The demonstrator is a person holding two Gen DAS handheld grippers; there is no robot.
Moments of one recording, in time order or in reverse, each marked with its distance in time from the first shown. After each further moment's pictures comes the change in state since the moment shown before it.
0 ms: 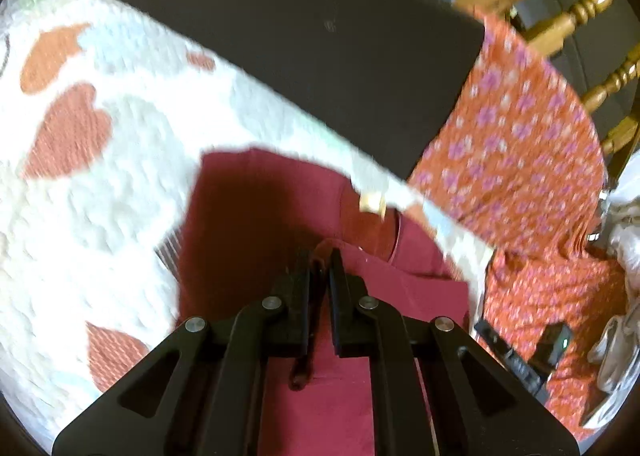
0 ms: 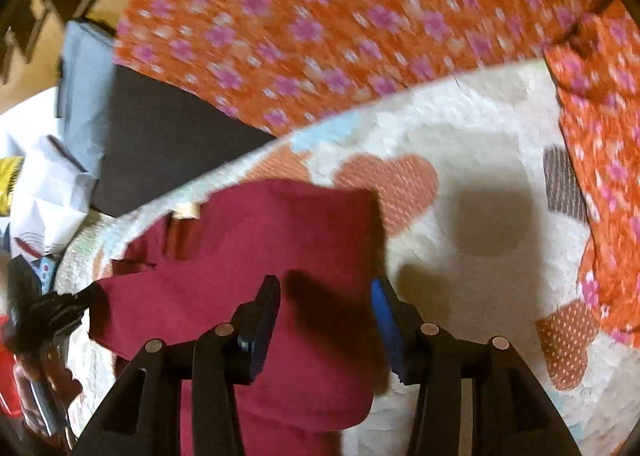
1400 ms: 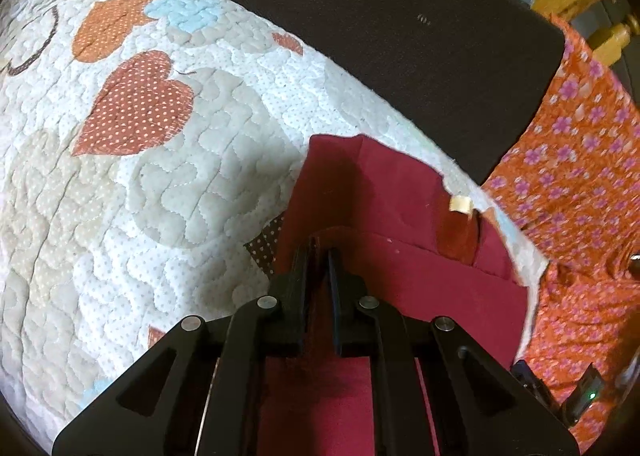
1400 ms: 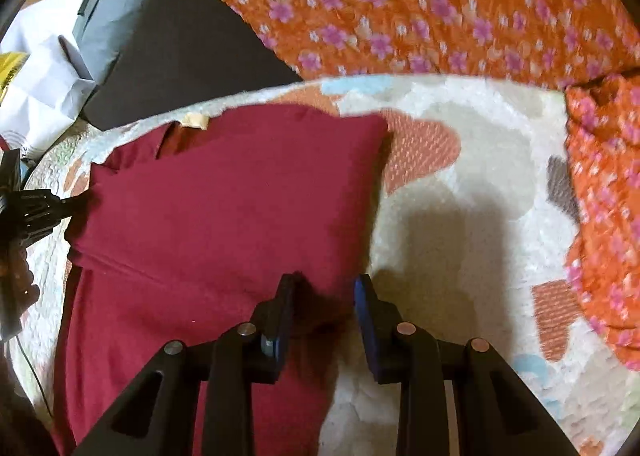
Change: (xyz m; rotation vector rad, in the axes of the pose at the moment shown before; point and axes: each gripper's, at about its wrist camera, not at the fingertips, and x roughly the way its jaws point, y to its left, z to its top) left arm 0.017 0.044 -0.010 -0.066 0.033 0.179; right arm 0.000 0.030 -0.060 -0.227 0.097 -0.159
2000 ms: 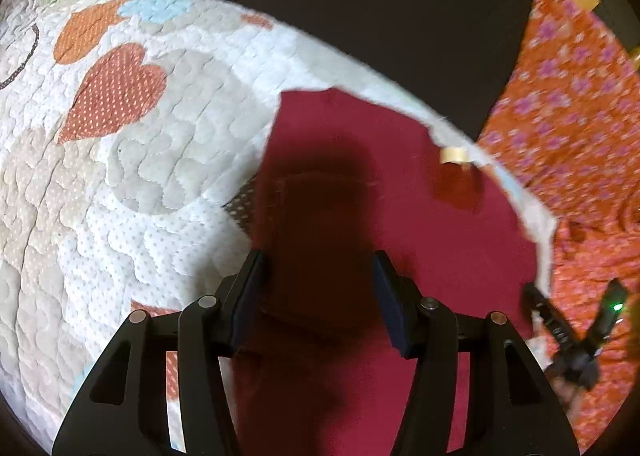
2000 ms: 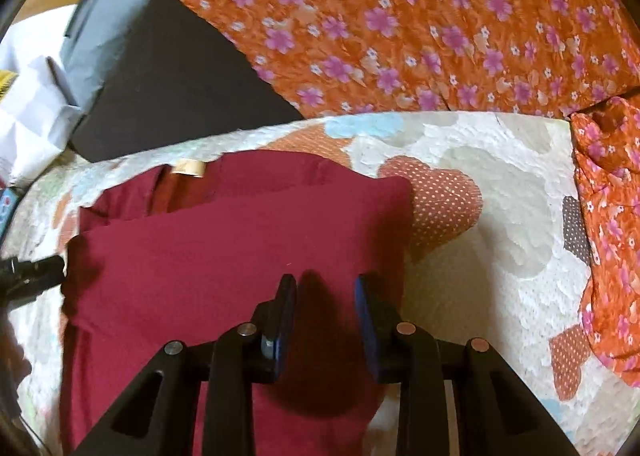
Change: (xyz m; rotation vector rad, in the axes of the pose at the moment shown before) left arm 0.020 -0.015 -0.026 0.135 0.046 0.051; right arm 0.043 0.013 0.042 0.050 -0.020 -0.036
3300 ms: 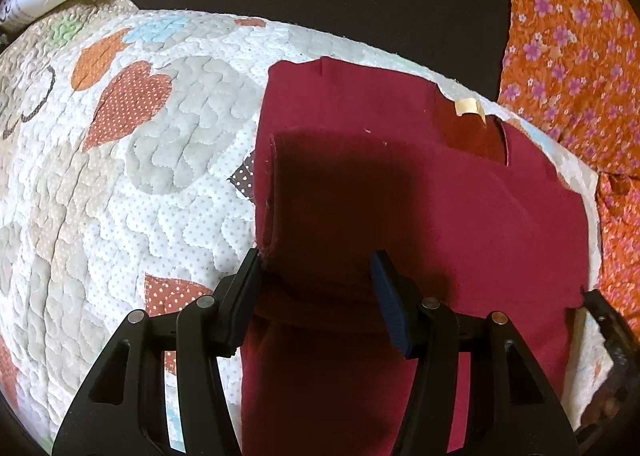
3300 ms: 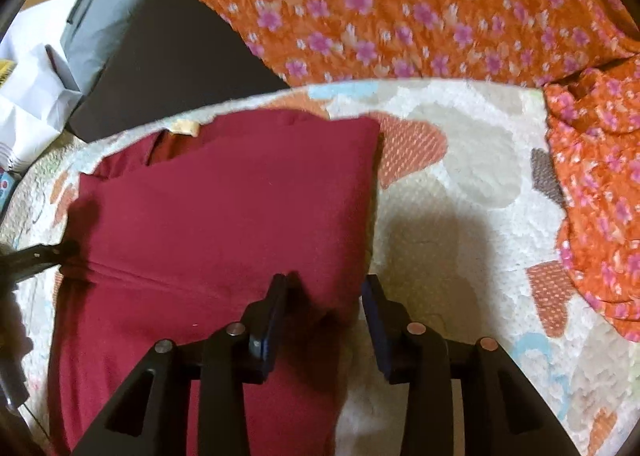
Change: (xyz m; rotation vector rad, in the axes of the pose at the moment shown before) left arm 0.004 -0.031 -0.029 0.145 -0.039 0.177; right arm -0.046 -0.005 -0.051 0.003 -0.017 -0.010
